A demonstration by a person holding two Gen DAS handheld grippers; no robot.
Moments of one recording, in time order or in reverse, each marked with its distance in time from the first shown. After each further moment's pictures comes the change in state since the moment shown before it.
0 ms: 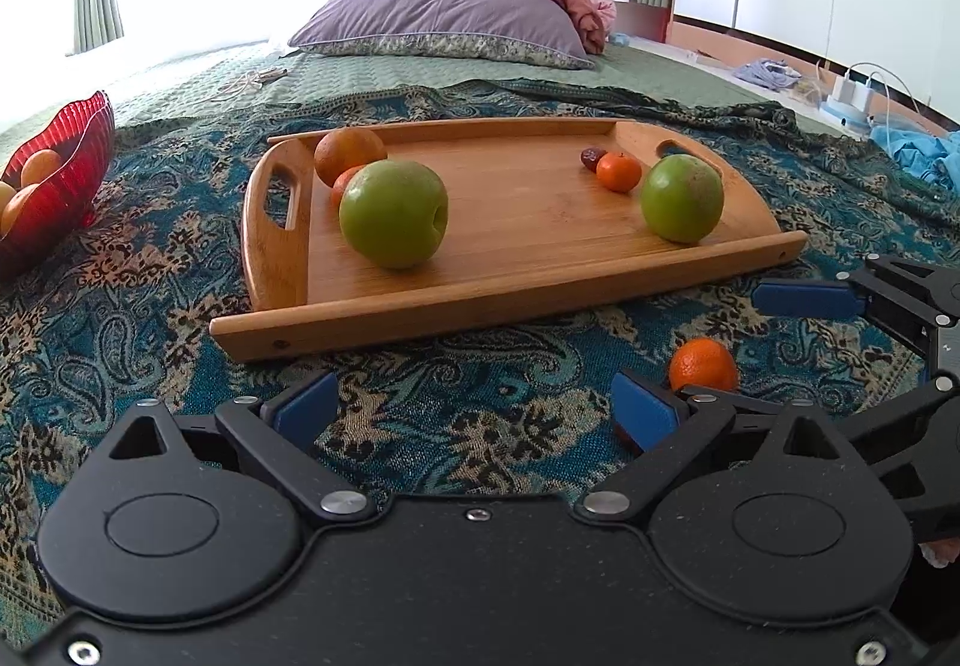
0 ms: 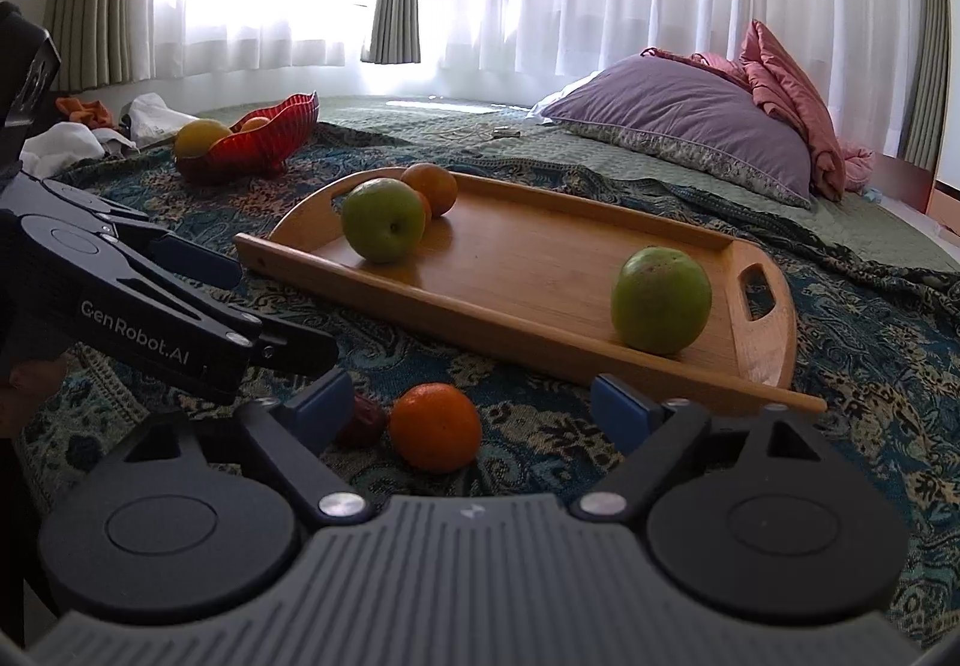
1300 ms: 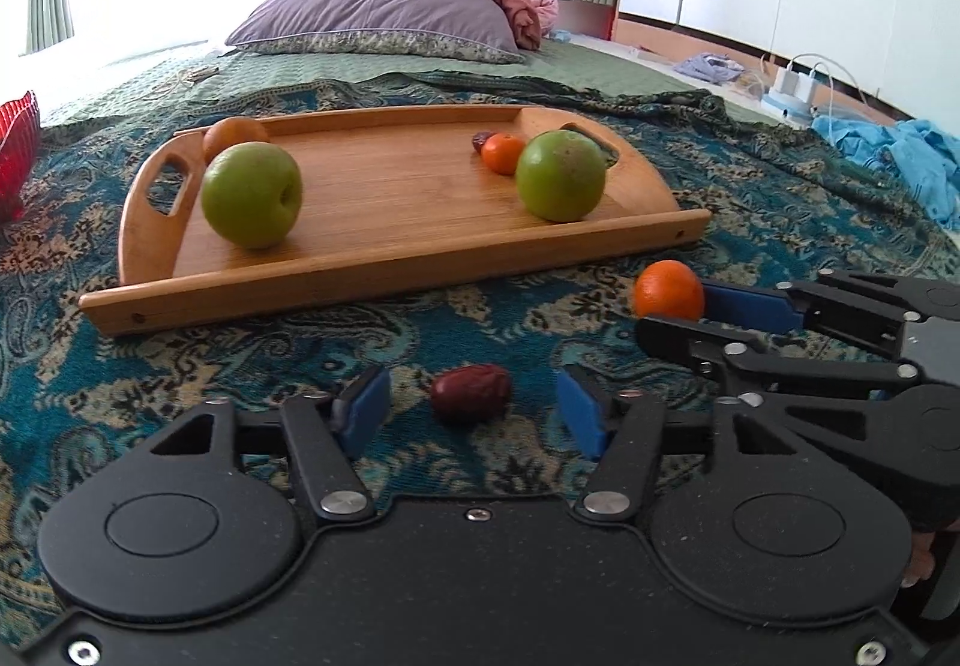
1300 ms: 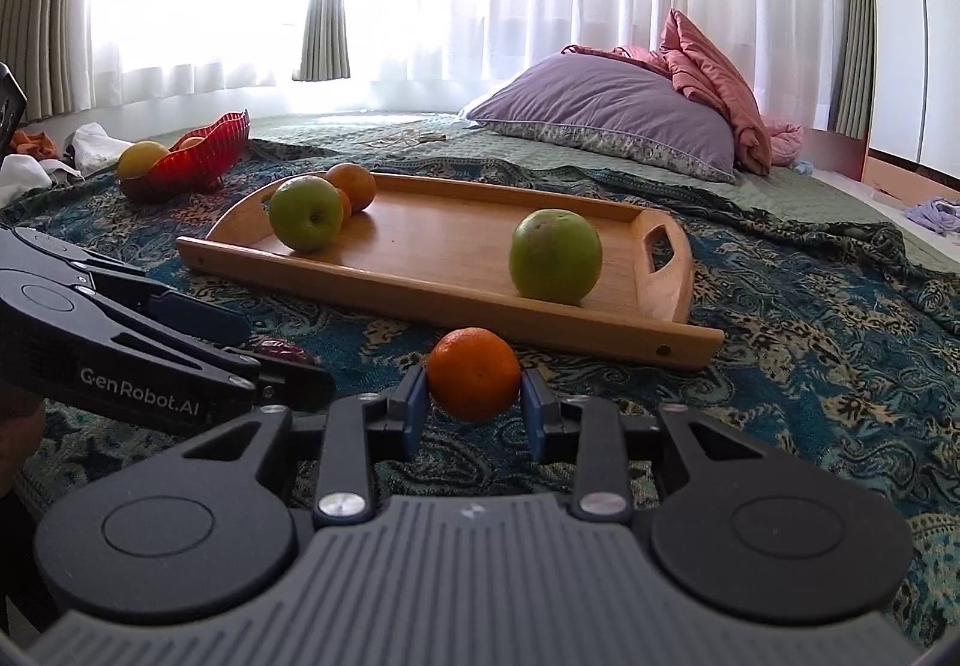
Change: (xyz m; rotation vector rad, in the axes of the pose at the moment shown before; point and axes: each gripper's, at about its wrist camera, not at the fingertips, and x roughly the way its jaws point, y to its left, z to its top) left arm 0.001 -0.059 -0.015 0.009 -0.011 -0.112; right arm -0.032 -0.023 -0.025 0.096 -0.034 -0.123
